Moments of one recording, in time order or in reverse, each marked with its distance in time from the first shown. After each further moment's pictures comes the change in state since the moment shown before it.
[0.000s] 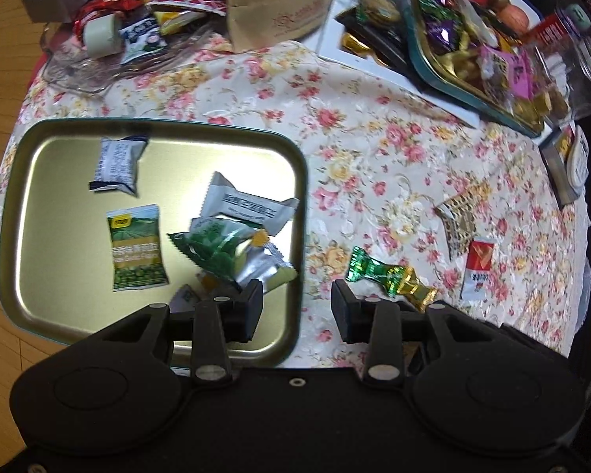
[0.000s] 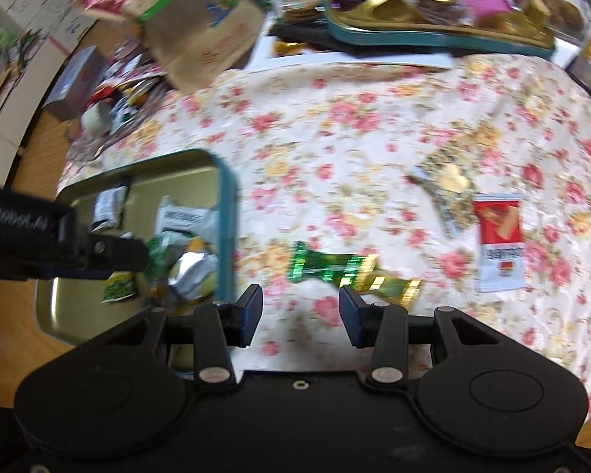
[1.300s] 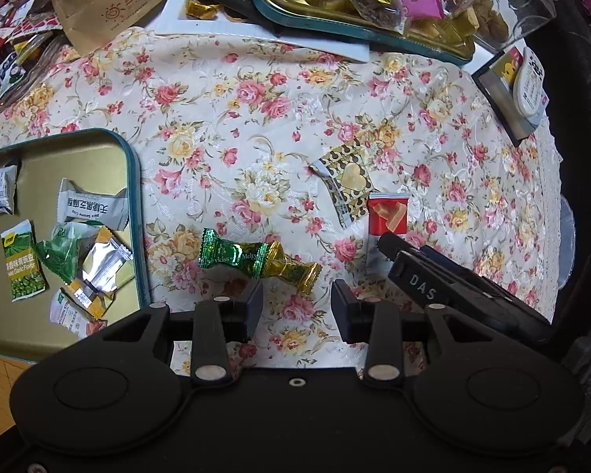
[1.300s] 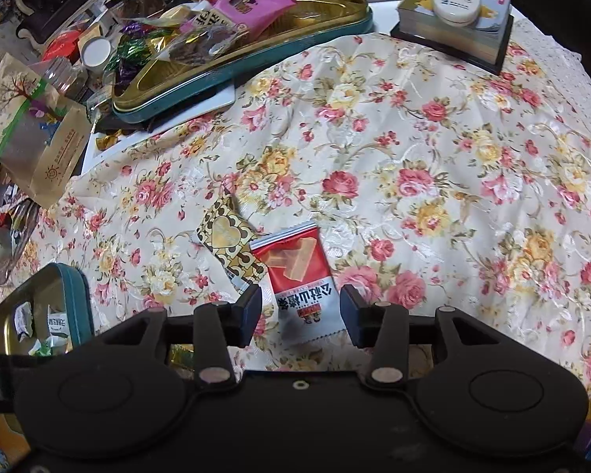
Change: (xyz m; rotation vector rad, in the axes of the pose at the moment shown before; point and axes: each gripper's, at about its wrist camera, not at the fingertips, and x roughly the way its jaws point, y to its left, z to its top) left arm 0.034 -0.121 -0.011 0.134 0.083 -0.023; right arm 0.004 -0.142 -0.001 0.284 -0.118 -0.109
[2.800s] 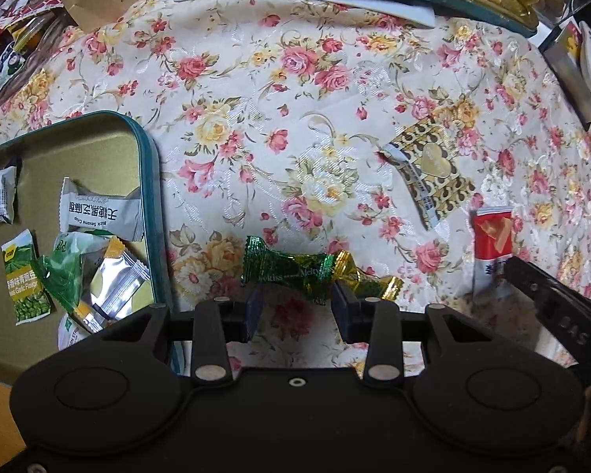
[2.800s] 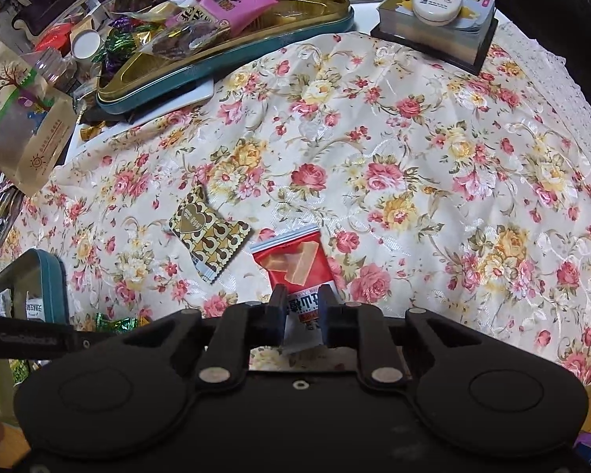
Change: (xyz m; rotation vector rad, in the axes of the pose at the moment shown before) left arm 0.062 0.023 0.000 0.037 0.010 0.139; right arm -0.005 -0.019 -0.008 -0.016 -0.013 -0.040
